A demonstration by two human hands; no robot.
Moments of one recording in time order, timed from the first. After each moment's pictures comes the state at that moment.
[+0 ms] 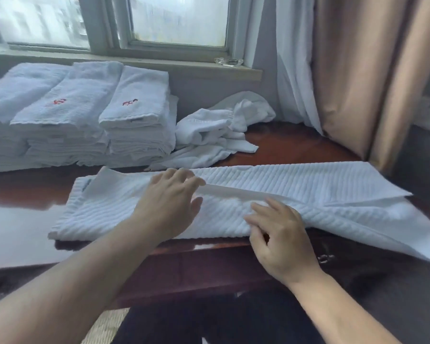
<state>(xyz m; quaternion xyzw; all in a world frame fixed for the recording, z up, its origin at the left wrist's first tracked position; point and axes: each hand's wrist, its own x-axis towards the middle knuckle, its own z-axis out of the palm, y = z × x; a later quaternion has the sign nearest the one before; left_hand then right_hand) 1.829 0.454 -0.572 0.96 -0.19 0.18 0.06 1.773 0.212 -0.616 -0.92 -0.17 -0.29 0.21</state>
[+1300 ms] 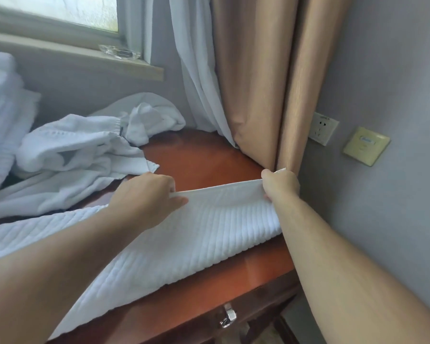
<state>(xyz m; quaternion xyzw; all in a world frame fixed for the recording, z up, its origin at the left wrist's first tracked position) 1.977 0.253 -0.561 0.96 -0.20 0.12 0.13 1.959 -0.035 -0.543 -0.83 0.38 -0.21 0.36</state>
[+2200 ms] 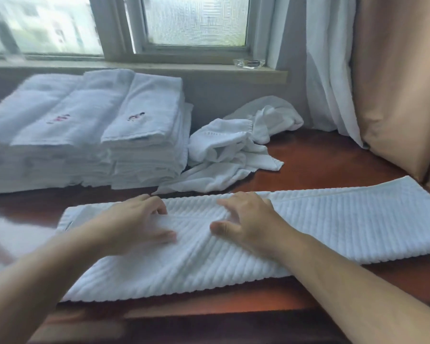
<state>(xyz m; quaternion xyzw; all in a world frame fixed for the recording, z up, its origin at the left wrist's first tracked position) 1.884 0.527 -0.561 0.99 -0.08 -0.06 0.09 1.907 0.256 -0.573 -0.95 -0.23 0.01 0.19</state>
